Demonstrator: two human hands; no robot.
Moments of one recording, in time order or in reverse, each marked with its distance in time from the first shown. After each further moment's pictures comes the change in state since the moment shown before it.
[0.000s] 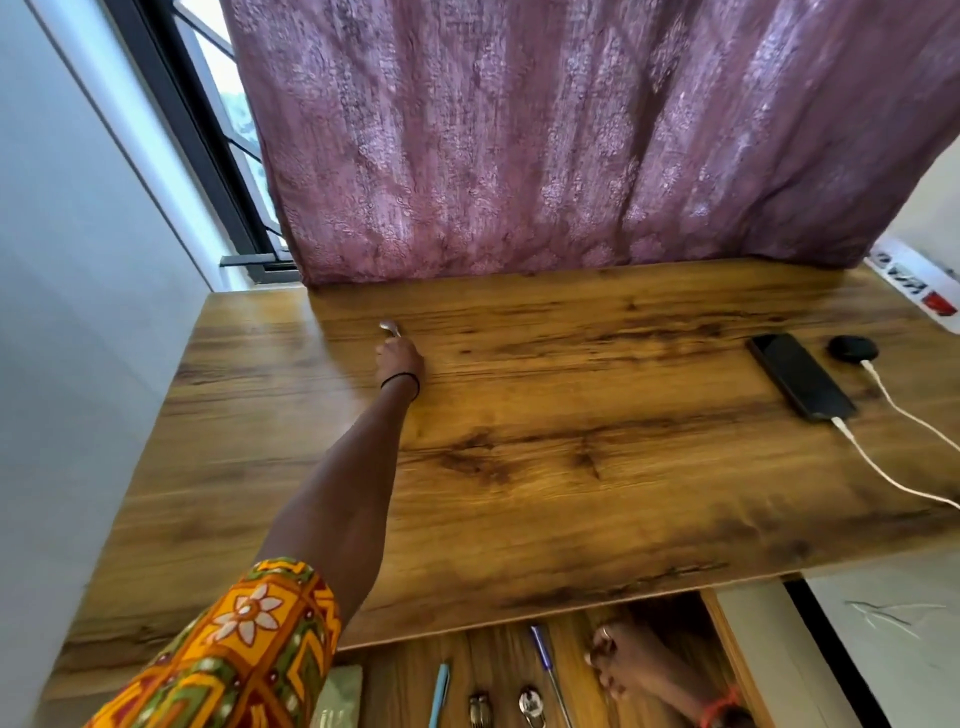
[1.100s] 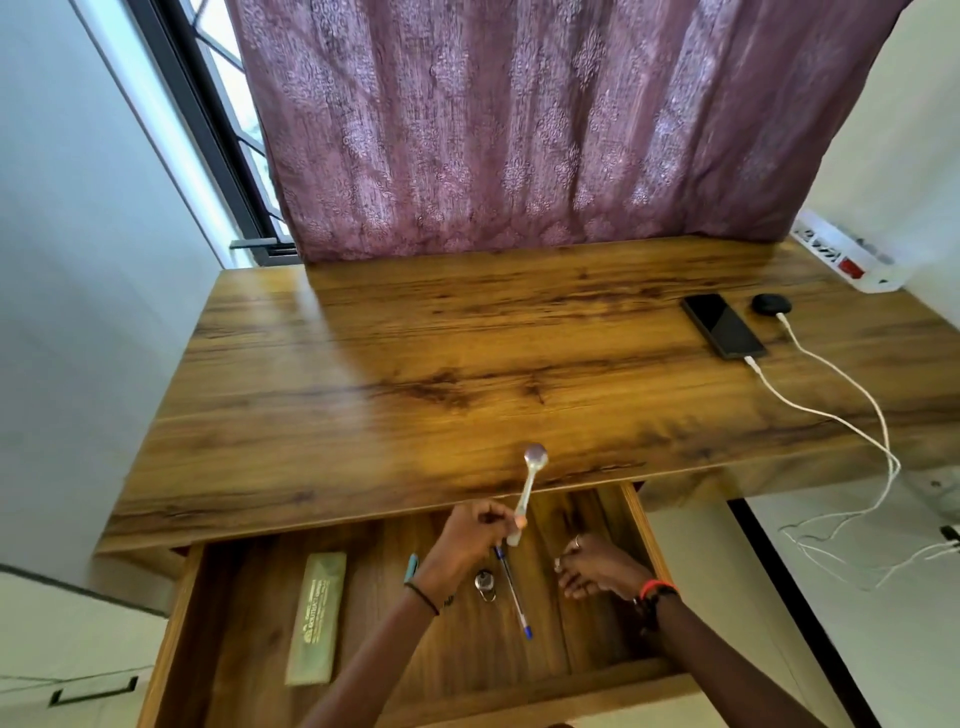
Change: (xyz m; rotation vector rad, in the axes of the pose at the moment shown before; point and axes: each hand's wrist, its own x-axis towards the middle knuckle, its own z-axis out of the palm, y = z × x) left_hand -0.348 -0.053 0.076 -0.701 -0.611 0.079; right_hand -0.023 0.055 0.013 0.410 0.027 -0.091
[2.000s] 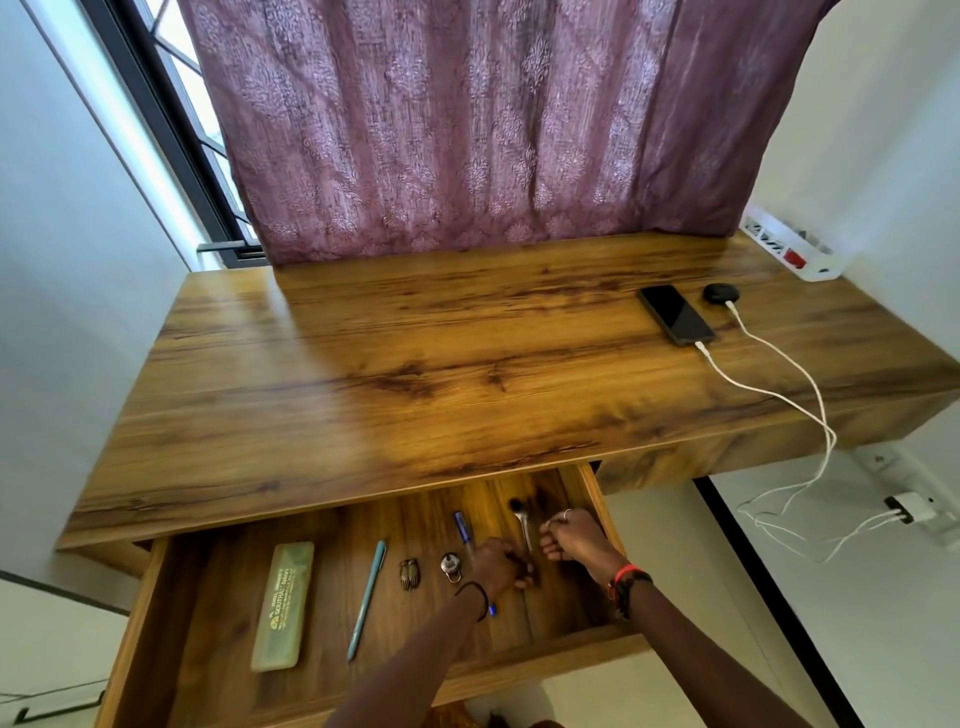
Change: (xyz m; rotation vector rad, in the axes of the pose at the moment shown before) left_hand 0.015 -0.060 0.095 0.086 -0.062 -0.225; right_hand -0.005 0.022 -0.008 0.211 0.286 -0.086
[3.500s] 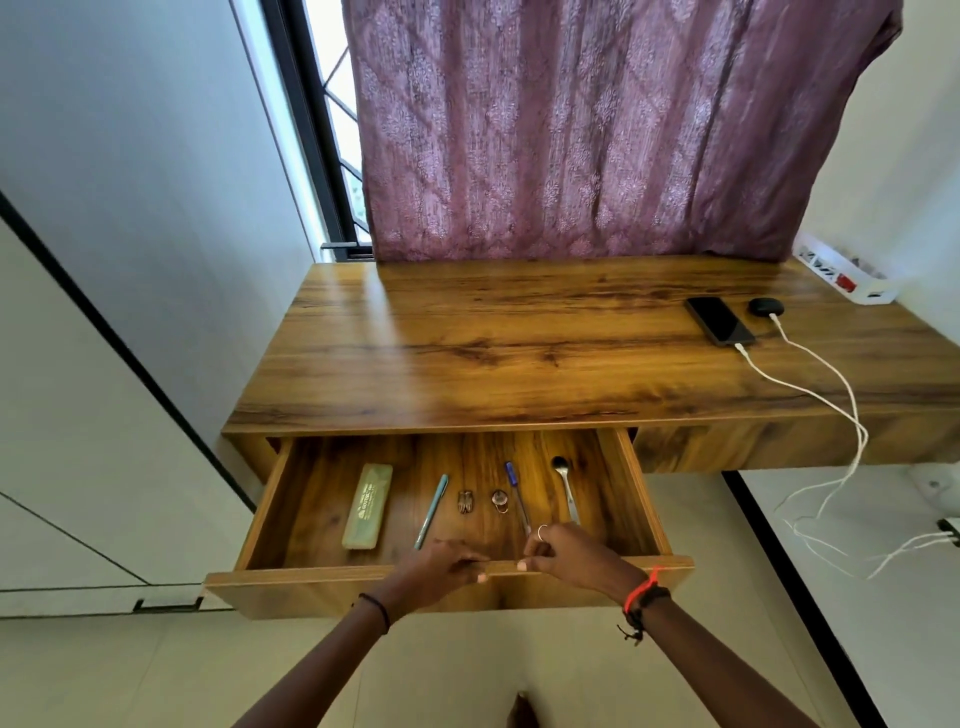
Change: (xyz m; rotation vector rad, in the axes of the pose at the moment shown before) left_hand -0.159 -0.095 -0.088 0.775 0.100 0.514; right_hand -0.128 0.029 0.047 -0.762 -0.291 -0.560
